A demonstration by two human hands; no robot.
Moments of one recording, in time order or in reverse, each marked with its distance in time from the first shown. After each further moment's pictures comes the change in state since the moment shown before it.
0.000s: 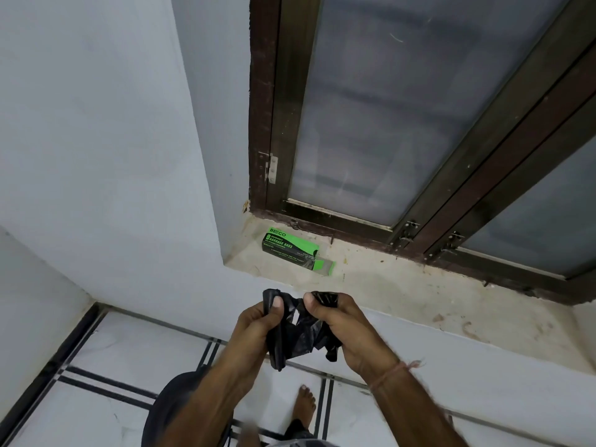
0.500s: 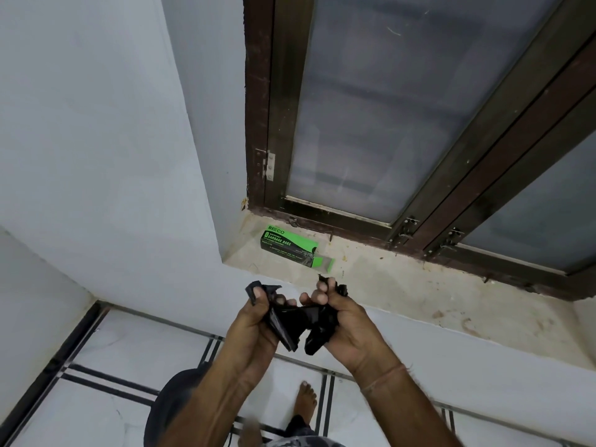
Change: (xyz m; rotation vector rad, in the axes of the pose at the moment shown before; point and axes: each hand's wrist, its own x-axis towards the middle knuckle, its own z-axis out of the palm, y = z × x) left_hand 0.005 0.002 0.011 -0.517 0.048 0.004; right_hand 0.002 -0.007 0.009 0.937 0.016 0.164
